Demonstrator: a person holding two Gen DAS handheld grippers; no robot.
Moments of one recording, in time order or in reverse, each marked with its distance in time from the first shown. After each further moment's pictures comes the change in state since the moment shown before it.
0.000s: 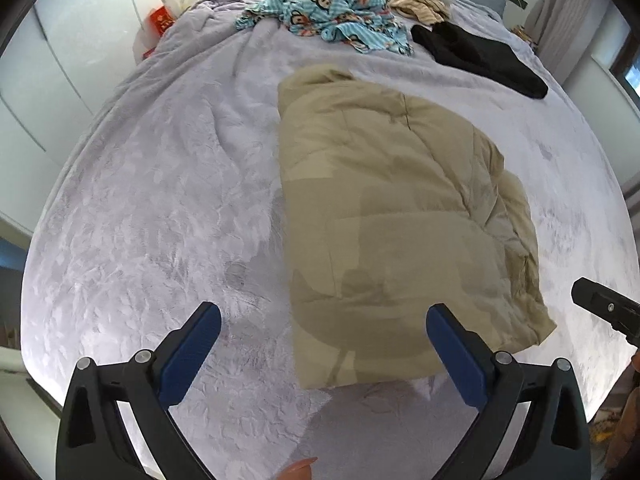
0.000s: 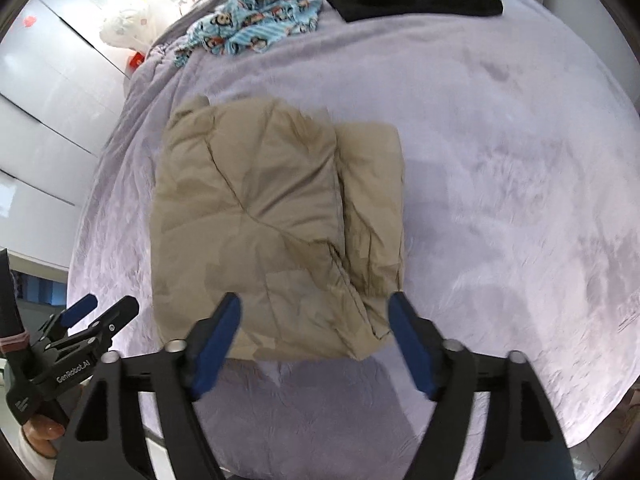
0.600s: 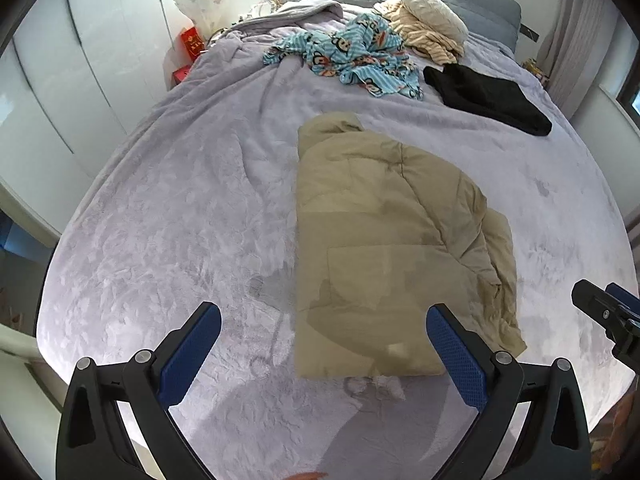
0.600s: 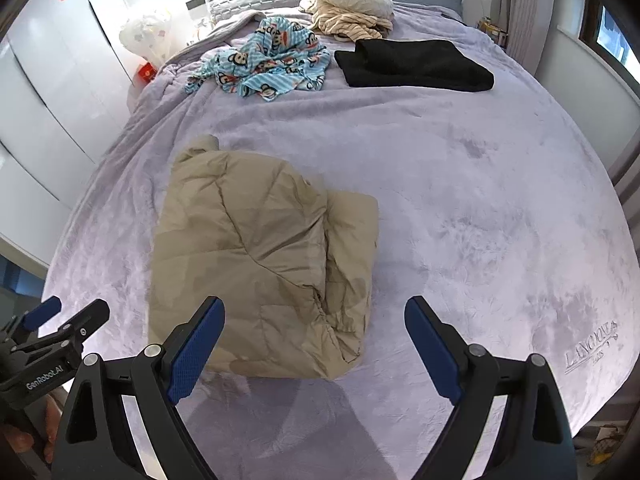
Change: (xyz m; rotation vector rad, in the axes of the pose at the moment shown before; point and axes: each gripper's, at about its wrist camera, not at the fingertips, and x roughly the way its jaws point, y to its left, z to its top) left arm -0.064 -0.010 -0.010 -0.070 -0.124 0.054; right arm -0.057 0.023 0.000 -0.122 -0.166 -0.115
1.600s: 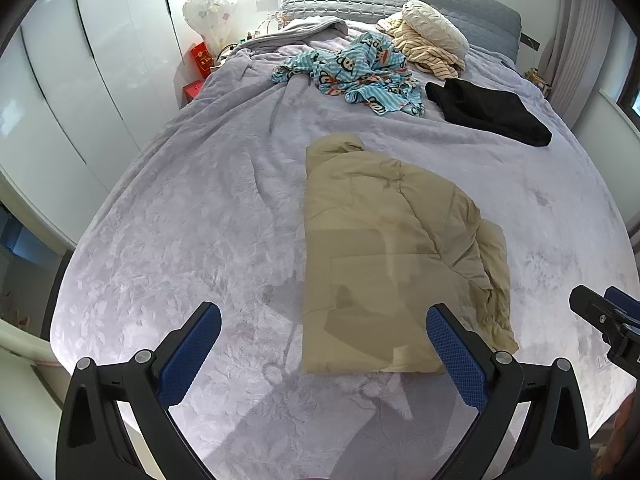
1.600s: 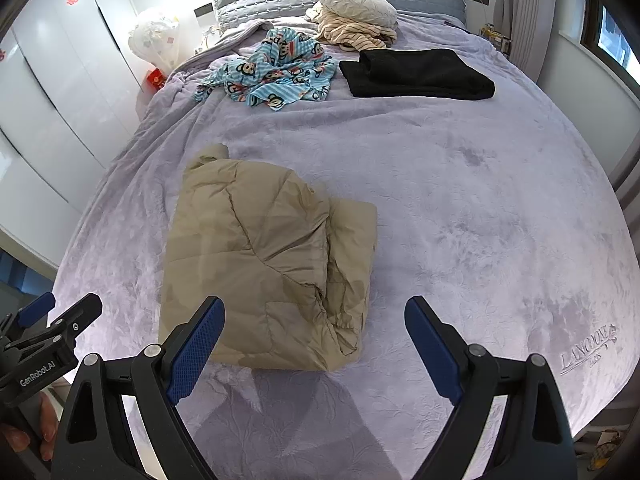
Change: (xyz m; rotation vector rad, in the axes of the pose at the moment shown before) left arm -0.032 -0.003 -0.004 0.005 -0.051 0.033; right arm -0.019 0.001 -0.005 -0.007 -0.025 0.017
